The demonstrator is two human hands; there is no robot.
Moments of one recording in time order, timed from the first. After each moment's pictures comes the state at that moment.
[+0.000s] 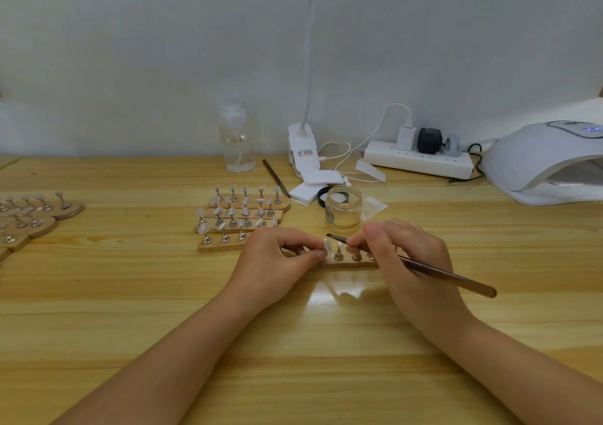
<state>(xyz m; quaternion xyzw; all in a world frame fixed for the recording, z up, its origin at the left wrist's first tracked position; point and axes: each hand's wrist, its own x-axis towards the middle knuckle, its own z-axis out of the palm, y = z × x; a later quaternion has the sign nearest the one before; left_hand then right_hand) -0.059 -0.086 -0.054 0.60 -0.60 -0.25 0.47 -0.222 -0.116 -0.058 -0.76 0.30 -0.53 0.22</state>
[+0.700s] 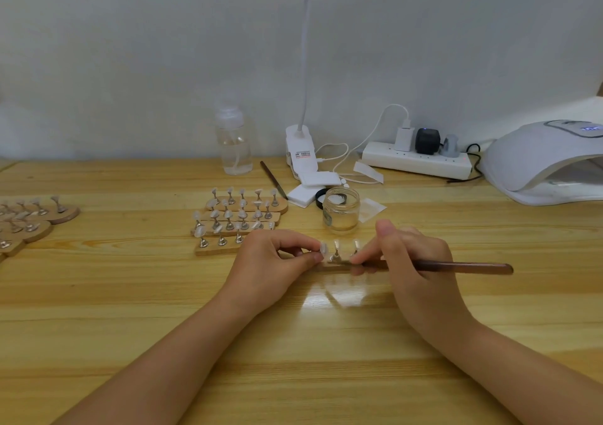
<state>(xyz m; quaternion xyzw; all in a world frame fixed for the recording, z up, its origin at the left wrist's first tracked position) -0.059 -0.086 -0.054 0.59 -0.60 -0.25 0.48 -0.224 -0.117 -0.061 -0.72 0.28 -0.55 0.31</state>
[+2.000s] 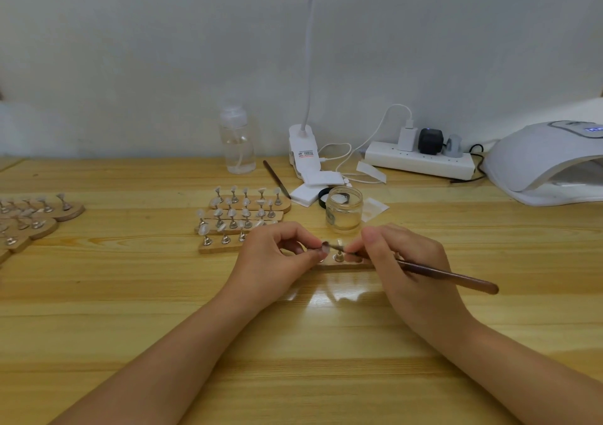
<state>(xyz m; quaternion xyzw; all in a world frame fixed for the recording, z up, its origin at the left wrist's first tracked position) -0.058 -0.088 -0.056 0.59 -0.59 -0.25 0.50 -0.223 -0.116 -0.059 -0.77 0.28 -0.52 0.24</state>
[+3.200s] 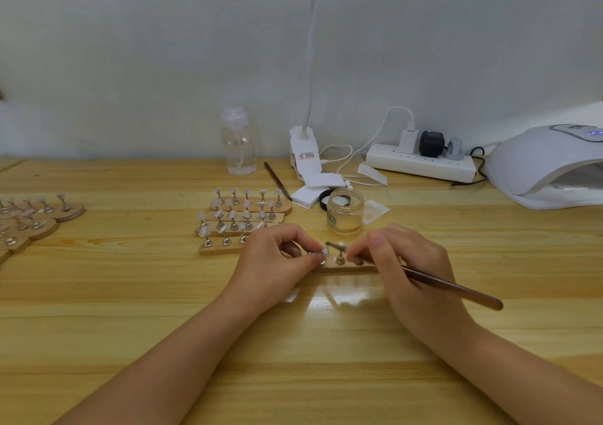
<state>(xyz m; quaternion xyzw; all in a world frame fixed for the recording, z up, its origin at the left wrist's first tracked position) -0.058 -0.089 -0.056 0.60 -0.58 -0.25 0.49 -0.223 -0.117 -0.061 -0.79 0.28 -0.52 0.18</state>
